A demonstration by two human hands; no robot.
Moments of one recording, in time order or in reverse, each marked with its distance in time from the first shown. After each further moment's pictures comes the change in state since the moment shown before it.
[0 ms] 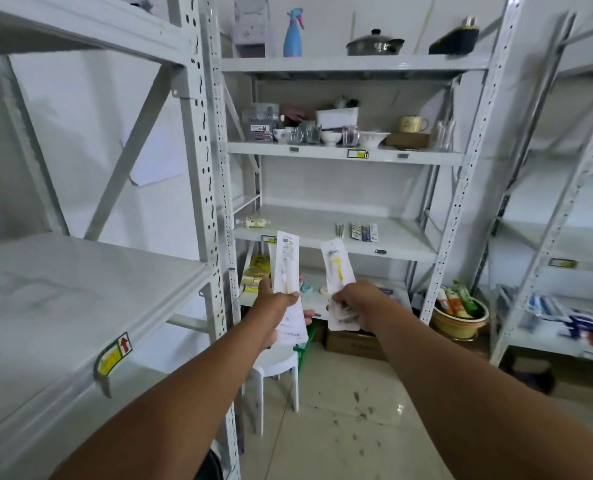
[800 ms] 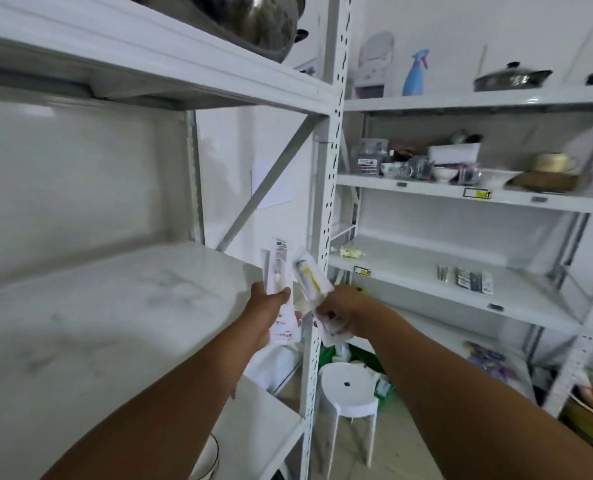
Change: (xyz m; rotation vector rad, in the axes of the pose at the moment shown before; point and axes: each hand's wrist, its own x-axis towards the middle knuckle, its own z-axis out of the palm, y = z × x) left_hand -0.027 0.067 -0.168 -0.060 0.344 0.070; right_hand -0.032 -0.086 0.182 -0.456 -0.409 -0.271
